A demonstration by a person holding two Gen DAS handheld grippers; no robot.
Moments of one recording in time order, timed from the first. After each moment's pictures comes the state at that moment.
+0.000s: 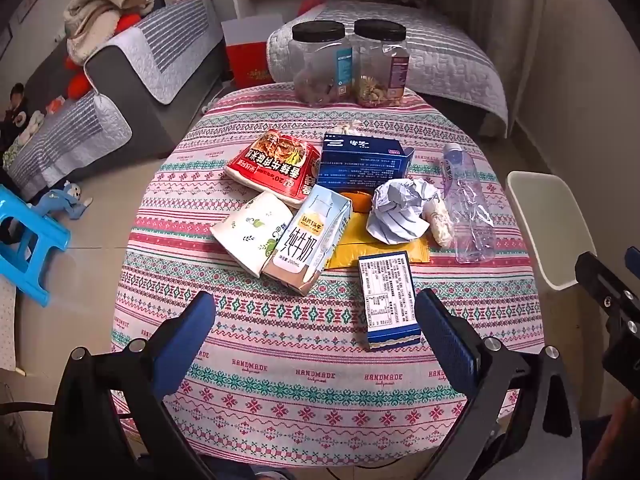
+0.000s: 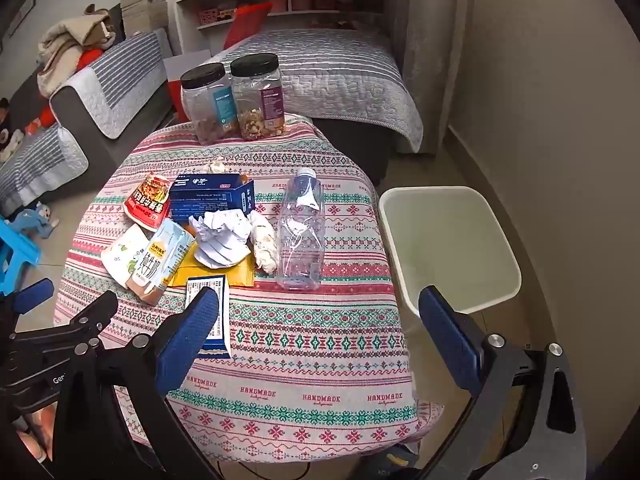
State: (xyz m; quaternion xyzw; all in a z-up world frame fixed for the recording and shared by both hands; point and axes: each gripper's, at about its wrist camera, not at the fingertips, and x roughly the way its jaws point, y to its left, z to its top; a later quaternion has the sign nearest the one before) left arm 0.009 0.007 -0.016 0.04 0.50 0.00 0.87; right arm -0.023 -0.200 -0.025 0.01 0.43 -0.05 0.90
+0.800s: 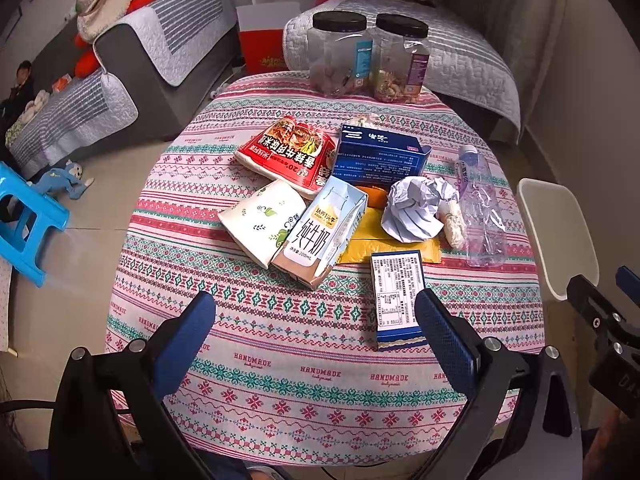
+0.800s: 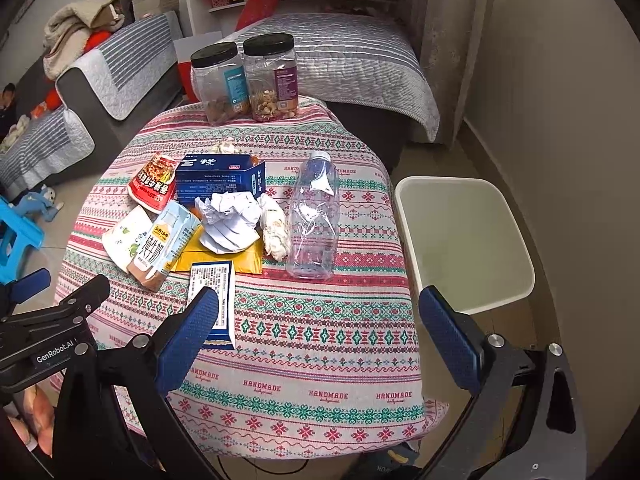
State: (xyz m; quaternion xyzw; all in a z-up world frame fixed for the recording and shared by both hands) left arm 0.013 0.024 -0.023 0.01 0.51 0.02 0.86; right arm -0.013 -0.196 -0.040 0.01 0.46 -0.03 0.89
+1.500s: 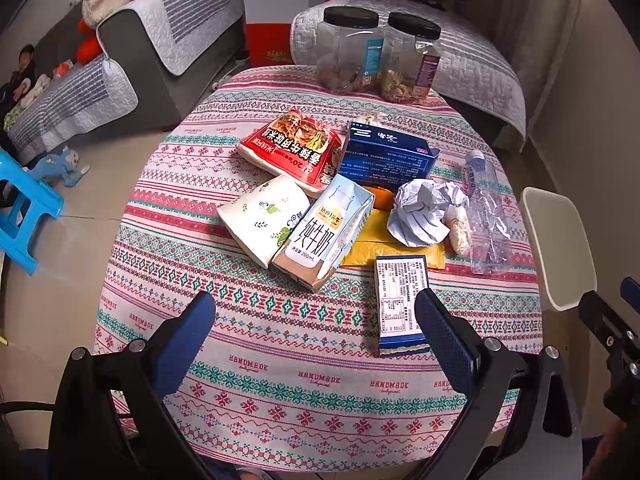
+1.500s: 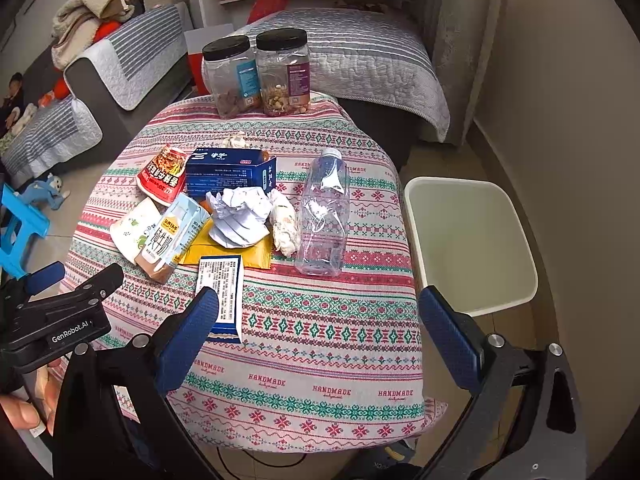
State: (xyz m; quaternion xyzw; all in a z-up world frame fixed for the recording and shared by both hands) left arm 0.019 0.034 -0.030 -0.01 0.51 0.02 0.86; right arm -0.012 -0.192 -0.036 0.00 0.46 -0.01 0.89
